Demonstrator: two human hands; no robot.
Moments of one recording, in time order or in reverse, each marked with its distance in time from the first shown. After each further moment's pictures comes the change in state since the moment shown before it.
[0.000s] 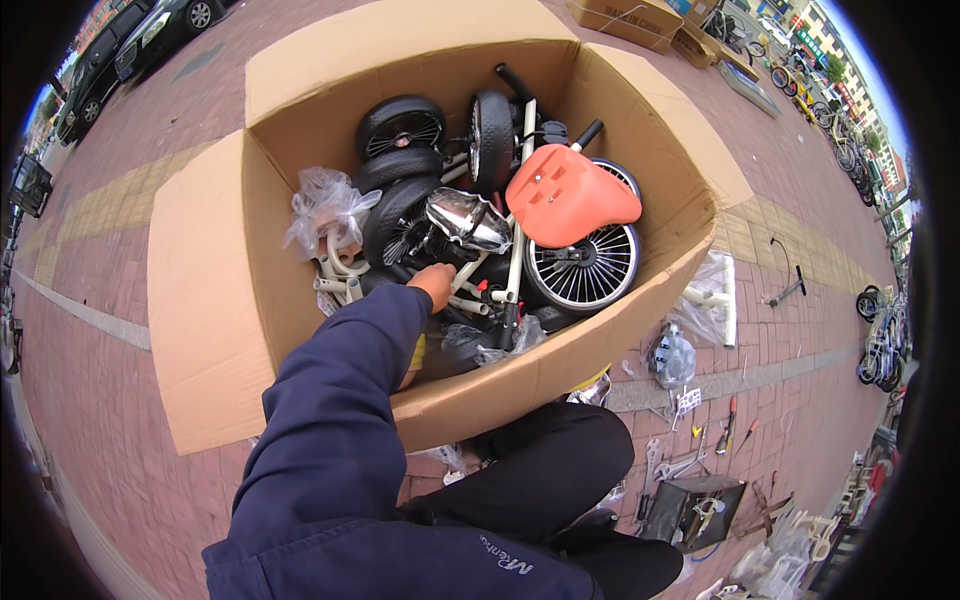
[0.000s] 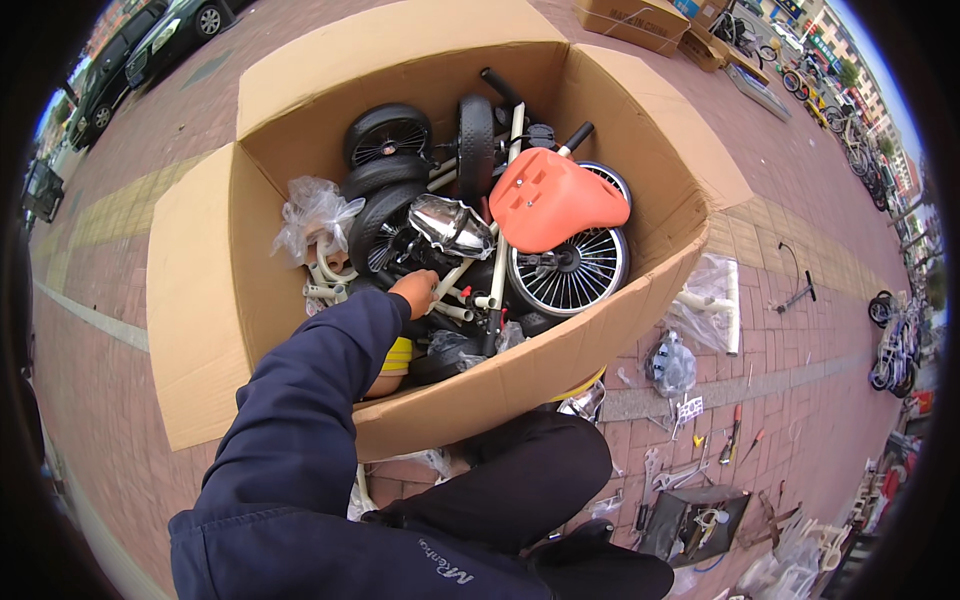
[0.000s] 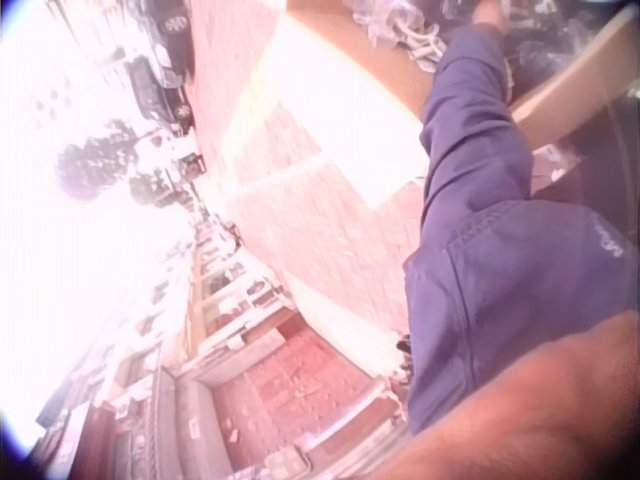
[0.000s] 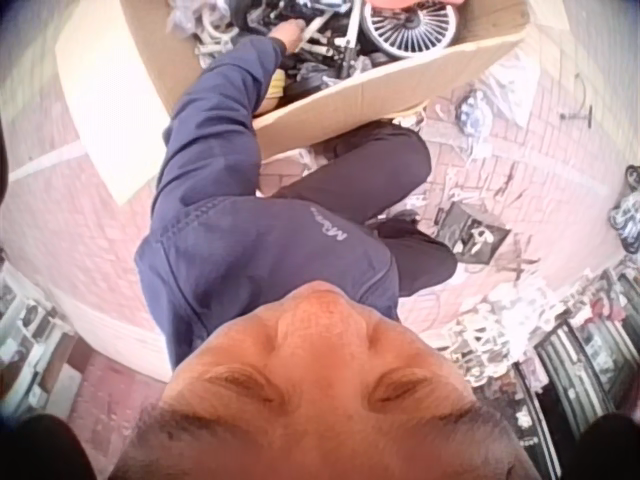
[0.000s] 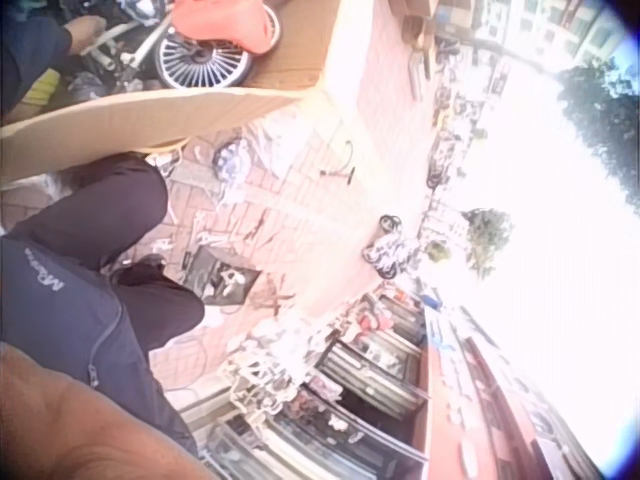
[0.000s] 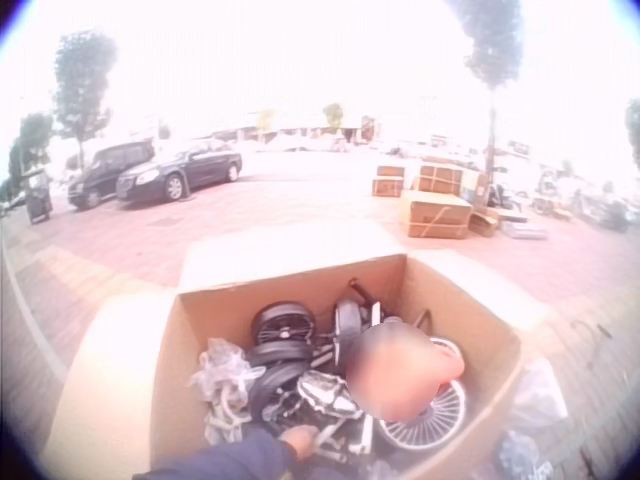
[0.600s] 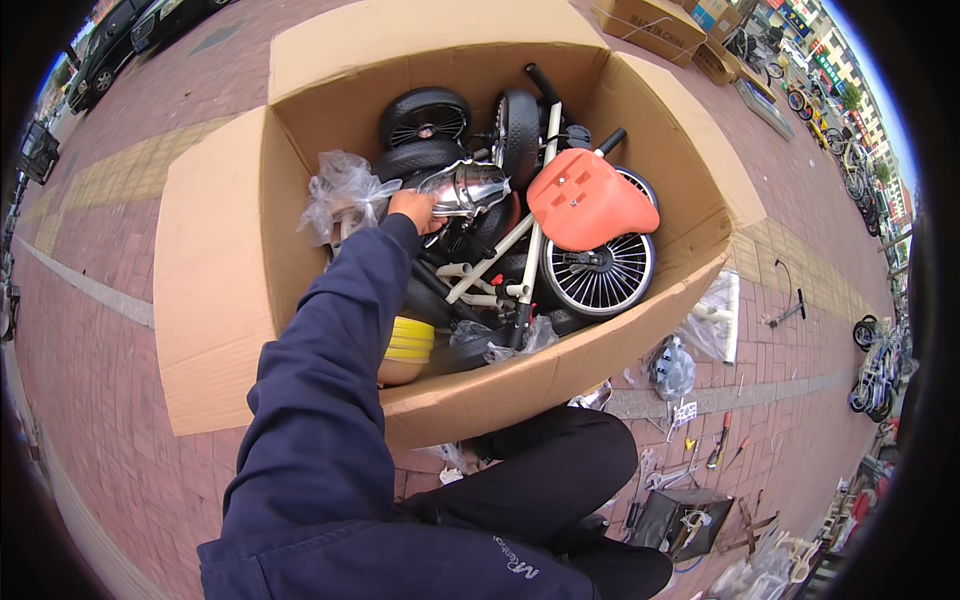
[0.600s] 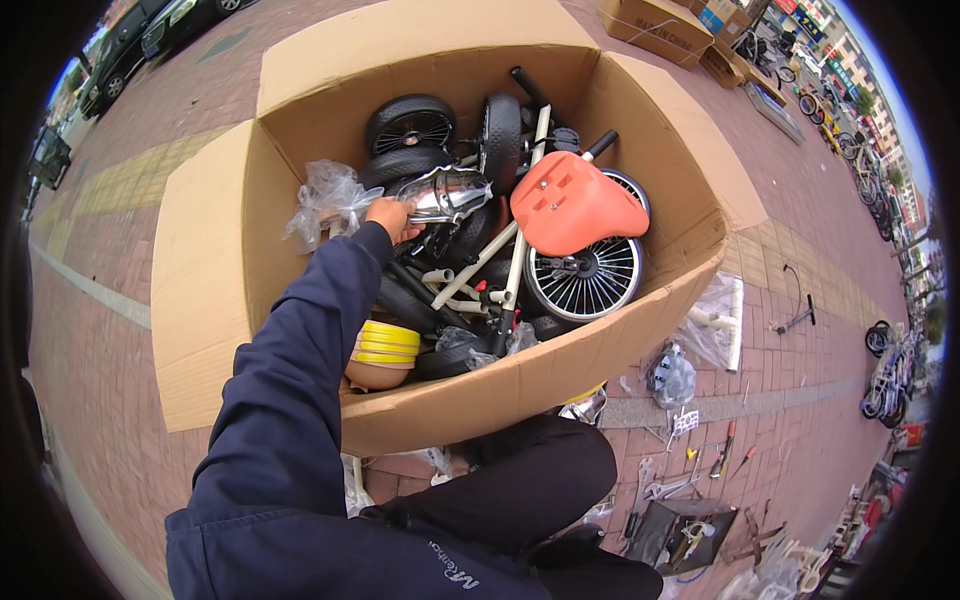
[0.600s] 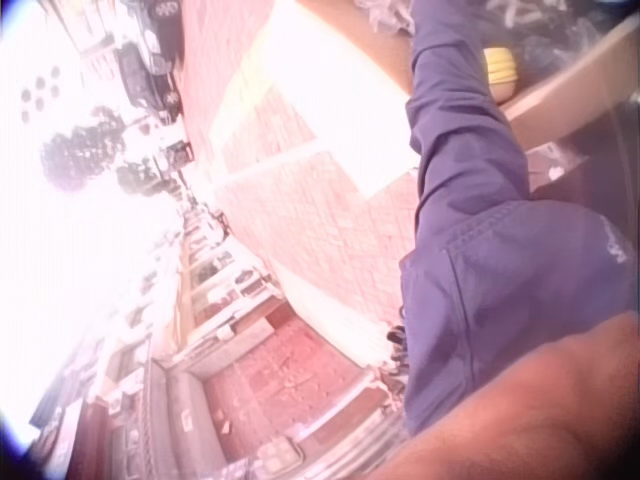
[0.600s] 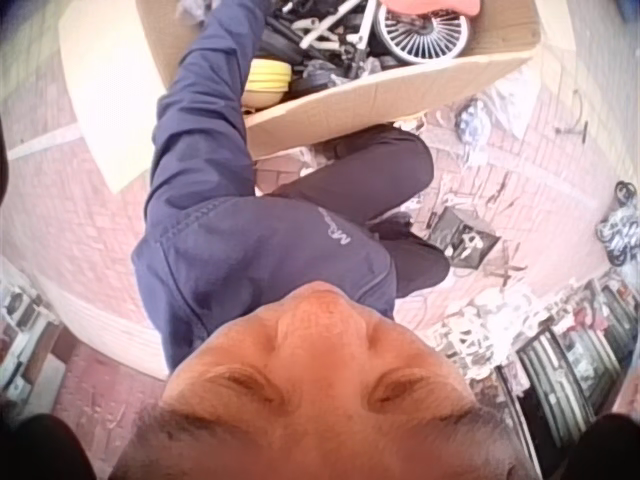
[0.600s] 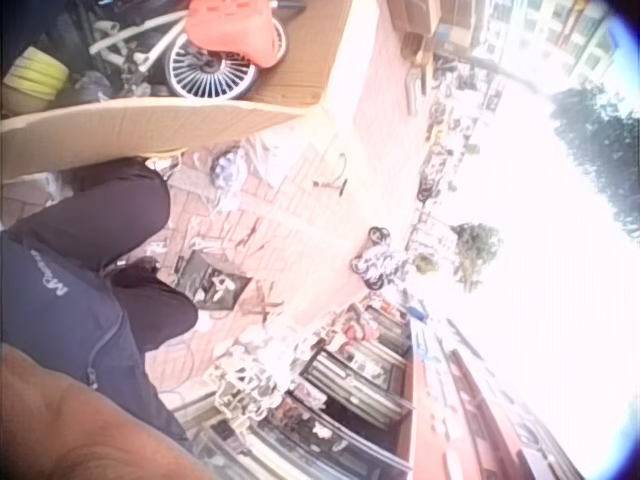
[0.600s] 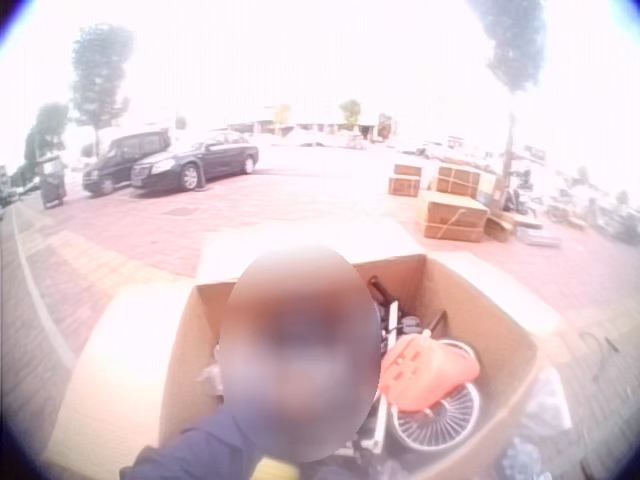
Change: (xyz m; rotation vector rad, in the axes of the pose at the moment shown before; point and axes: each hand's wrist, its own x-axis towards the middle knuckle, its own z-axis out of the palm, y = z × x) left_hand 0.042 -0.018 -0.124 -1.234 0.332 -0.551; right_hand 0.003 -0.011 -0.006 -0.043 0.006 -0.025
